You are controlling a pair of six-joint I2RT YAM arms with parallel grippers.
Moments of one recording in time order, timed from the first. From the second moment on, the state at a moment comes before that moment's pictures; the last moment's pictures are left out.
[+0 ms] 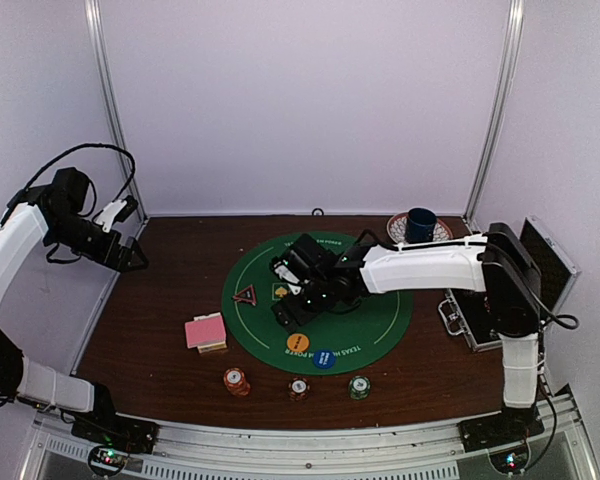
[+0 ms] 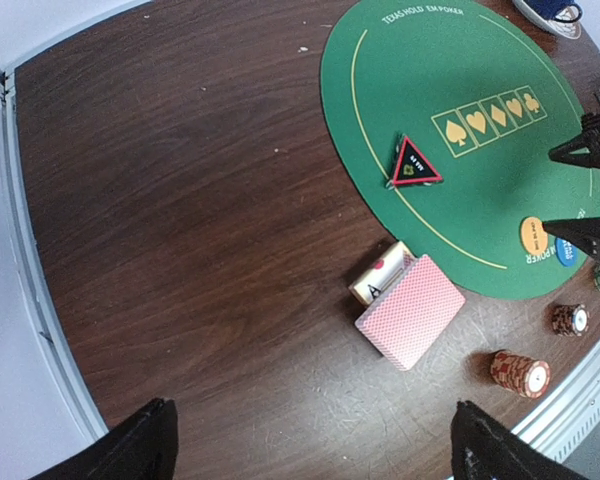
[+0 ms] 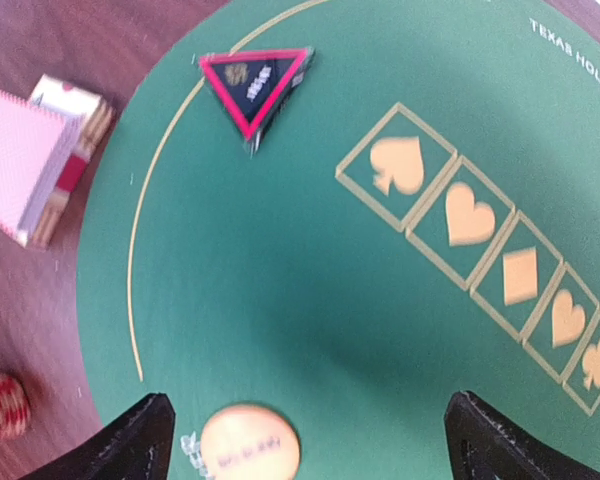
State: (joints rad) left arm 0.07 1.26 1.29 -1.13 0.40 0.38; right arm 1.00 2.06 1.57 -0.49 0.14 0.21
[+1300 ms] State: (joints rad) left arm 0.07 1.26 1.32 -1.15 0.42 0.39; right arm 1.07 2.06 1.39 -0.43 0.16 0.30
